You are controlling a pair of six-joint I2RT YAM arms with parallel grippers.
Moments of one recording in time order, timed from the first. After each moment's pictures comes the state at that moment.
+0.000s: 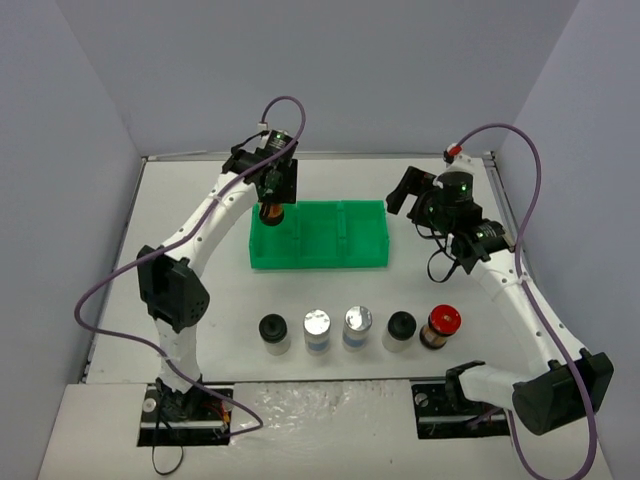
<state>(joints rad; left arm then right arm) -0.51 1.91 2.00 -1.03 -0.36 -0.38 0.30 1.19 1.13 -0.42 0.09 0.53</state>
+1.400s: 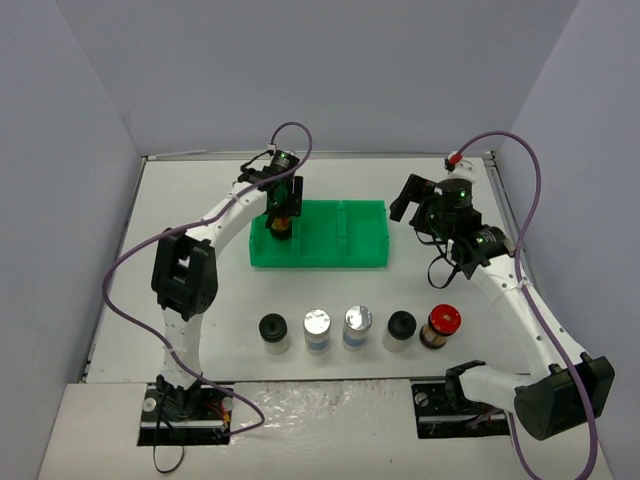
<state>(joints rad) -0.46 2.04 1.81 -0.74 -0.23 -0.34 0.30 1.16 1.08 -0.44 0.13 0.53</state>
